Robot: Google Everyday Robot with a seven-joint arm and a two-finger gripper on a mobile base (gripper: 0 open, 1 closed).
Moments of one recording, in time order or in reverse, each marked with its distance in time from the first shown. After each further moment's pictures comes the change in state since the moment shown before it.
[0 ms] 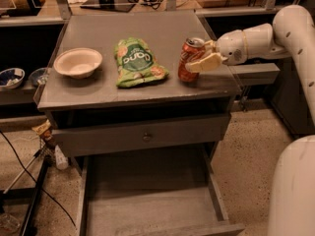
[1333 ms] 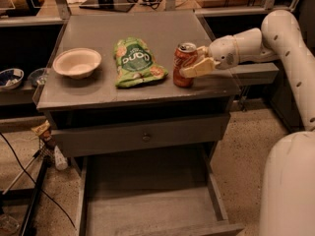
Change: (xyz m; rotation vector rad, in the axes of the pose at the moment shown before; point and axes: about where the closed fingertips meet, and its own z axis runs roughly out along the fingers) arm 0.015 0.006 0.023 -0.075 0.017 0.039
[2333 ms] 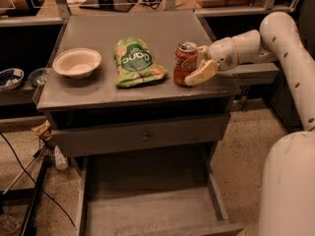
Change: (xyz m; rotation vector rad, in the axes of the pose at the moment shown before) arm 0.000 0.000 0.000 0.000 0.000 0.000
